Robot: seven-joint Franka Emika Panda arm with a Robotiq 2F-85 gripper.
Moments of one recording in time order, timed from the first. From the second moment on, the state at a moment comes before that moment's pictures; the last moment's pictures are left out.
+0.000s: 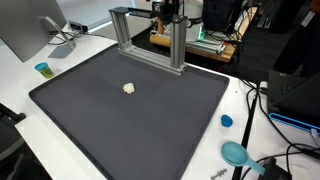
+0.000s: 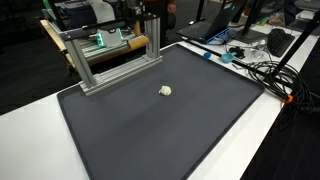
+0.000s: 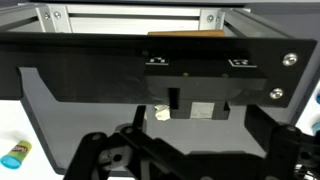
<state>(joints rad) 0.00 -0.75 0.00 -2.74 -0.06 2.20 0.03</state>
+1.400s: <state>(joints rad) -0.03 -0.71 0.04 -2.74 -0.06 2.20 0.11</state>
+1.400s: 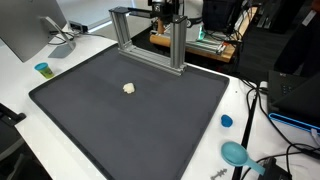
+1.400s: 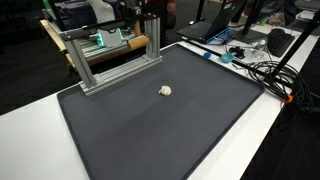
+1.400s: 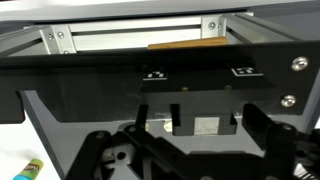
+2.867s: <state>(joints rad) 0.00 -0.71 0.00 -2.74 -0.05 2.18 0.03</state>
